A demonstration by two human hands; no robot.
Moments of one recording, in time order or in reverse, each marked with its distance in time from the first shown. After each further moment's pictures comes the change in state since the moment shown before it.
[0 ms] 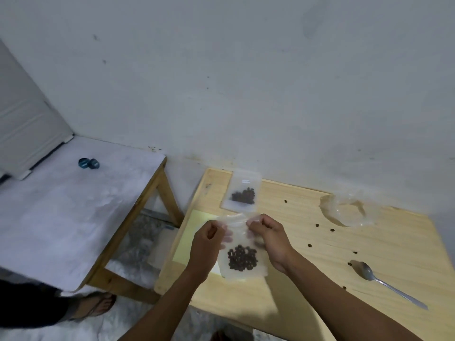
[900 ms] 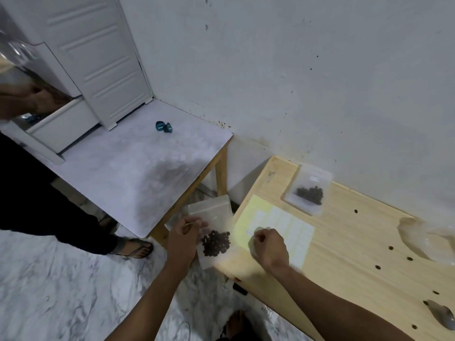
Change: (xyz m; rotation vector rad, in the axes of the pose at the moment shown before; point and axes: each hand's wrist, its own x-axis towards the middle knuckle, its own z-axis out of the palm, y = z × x) left_hand -0.026 -0.050 -0.169 -0.219 0.459 -0.116; right_hand 0.032 0.092 0.128 -0.933 -0.025 -0.131
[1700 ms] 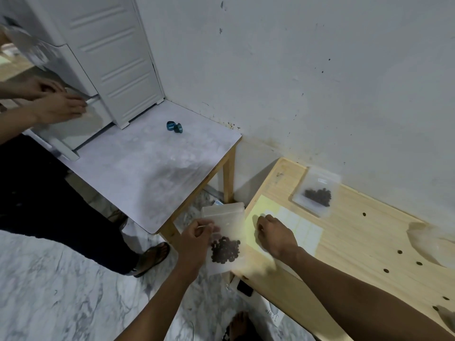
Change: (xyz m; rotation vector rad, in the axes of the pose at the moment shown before) left_hand -0.017 -0.002 -0.004 0.019 -0.057 -0.014; right_hand 0.024 -0.013 -0.016 -0.534 -0.118 -0.414
